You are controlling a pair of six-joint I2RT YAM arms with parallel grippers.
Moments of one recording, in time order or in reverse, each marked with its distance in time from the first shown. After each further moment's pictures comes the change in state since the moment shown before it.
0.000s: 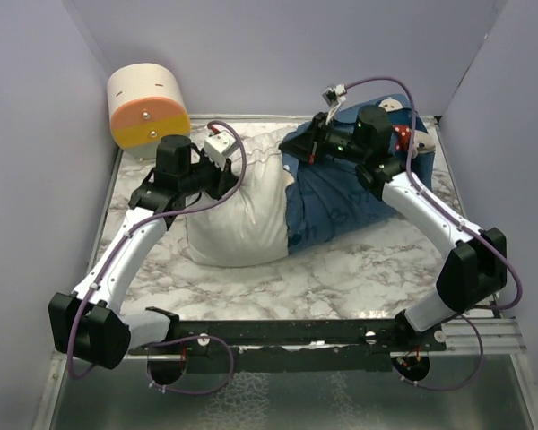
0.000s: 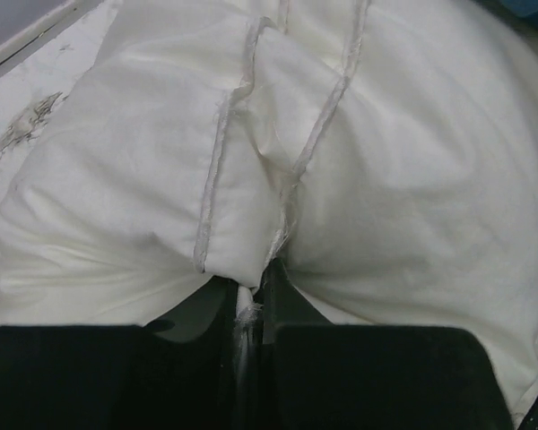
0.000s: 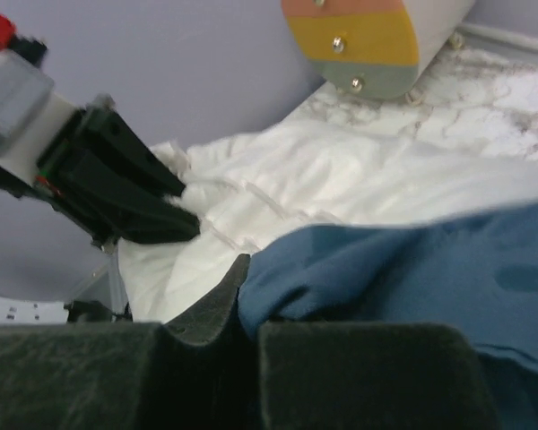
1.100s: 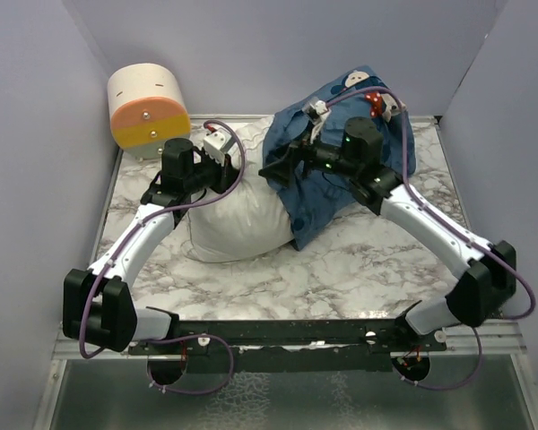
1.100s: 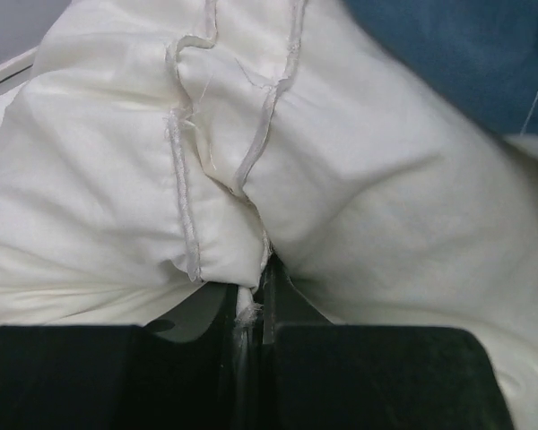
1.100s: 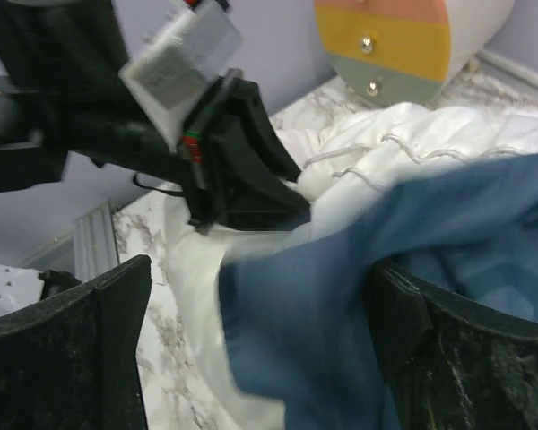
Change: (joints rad) left arm 0.040 0.127 -0.097 0.331 0.033 -0.136; right arm 0.160 0.033 0.147 -0.190 0.106 -0.205
